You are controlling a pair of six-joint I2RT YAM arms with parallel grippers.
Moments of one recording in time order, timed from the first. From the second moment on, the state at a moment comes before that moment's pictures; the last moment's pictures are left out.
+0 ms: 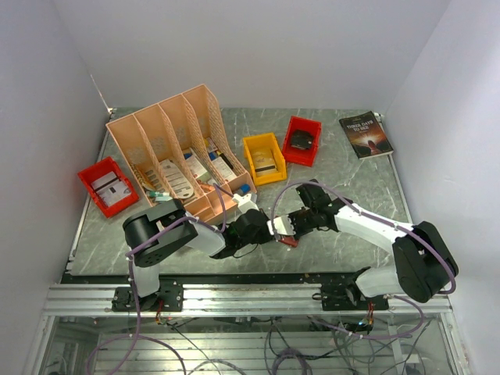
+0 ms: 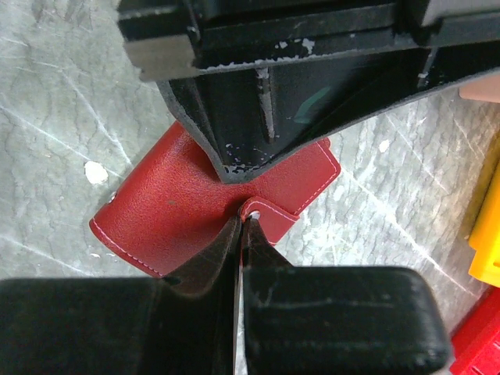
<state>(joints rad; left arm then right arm) -1.08 1.84 0.66 0.67 -0.19 -1.23 0.57 1.36 0.66 -0.44 -0.44 -1.37</state>
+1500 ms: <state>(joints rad) -1.03 1.89 0.60 0.85 -0.09 -1.28 0.78 1.39 0.68 -0.47 -0.12 -1.49</state>
